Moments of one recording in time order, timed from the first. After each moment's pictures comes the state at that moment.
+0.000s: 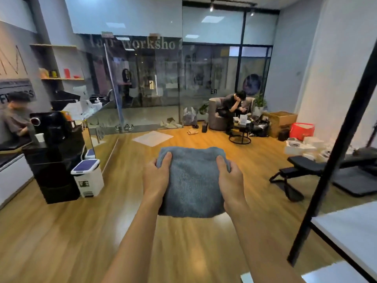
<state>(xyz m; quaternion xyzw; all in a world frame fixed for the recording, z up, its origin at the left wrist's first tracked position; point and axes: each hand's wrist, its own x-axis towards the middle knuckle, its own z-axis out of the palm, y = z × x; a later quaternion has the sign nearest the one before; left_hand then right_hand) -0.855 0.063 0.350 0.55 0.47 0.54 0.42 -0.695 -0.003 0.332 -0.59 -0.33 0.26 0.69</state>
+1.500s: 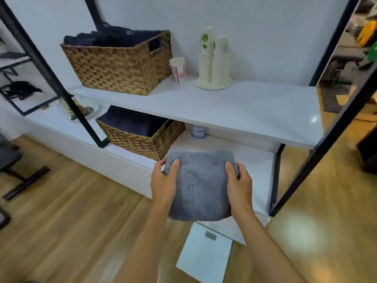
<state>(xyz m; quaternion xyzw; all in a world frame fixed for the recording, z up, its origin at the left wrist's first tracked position) -0.091 0.203 0.169 0.74 -0.30 -0.25 0.55 -0.259 0.158 0.154 -0.46 0.54 -0.48 0.51</state>
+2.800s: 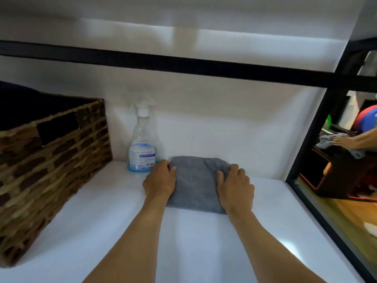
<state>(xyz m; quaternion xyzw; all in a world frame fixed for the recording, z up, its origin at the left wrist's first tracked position) -0.036 -0.274 -0.181 0.71 -0.60 -0.12 0.34 -0.225 -0.234 -0.180 -0.58 0.74 -0.32 -0.05</state>
